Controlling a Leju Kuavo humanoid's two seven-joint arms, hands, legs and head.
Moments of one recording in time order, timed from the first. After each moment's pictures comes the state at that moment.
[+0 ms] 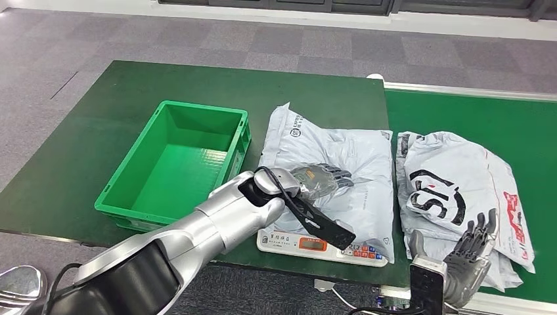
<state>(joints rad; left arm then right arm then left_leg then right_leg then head) -0.99 -0.35 -0.82 -0.37 -1.18 -0.12 -0.32 0.21 0.19 -0.06 -1.73 0.51 -0.69 -0.62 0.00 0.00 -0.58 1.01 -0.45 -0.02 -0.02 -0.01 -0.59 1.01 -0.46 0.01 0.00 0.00</state>
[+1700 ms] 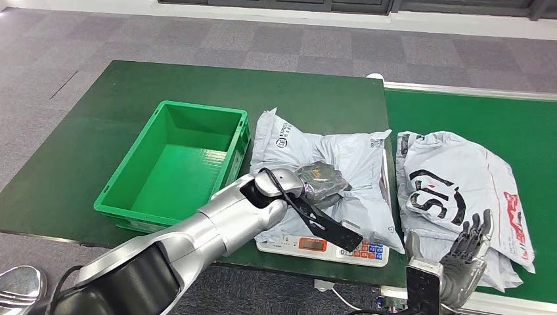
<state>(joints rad) -0.98 -0.36 -0.82 -0.40 -1.13 0.02 -0.37 0.22 0.19 -0.05 -1.73 0.51 -0.69 -0.62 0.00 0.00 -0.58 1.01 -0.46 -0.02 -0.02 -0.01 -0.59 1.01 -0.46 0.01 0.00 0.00</state>
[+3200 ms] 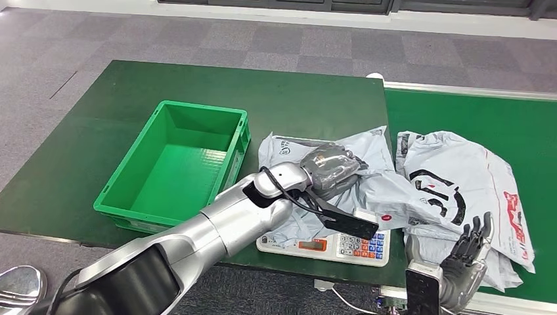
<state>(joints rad) -0.97 -0.35 -0.80 -0.49 -1.07 0.25 -0.32 0.23 0.19 -0.05 -1.73 0.52 -0.69 -0.62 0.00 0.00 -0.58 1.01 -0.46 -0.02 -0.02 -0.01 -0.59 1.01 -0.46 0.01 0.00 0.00</state>
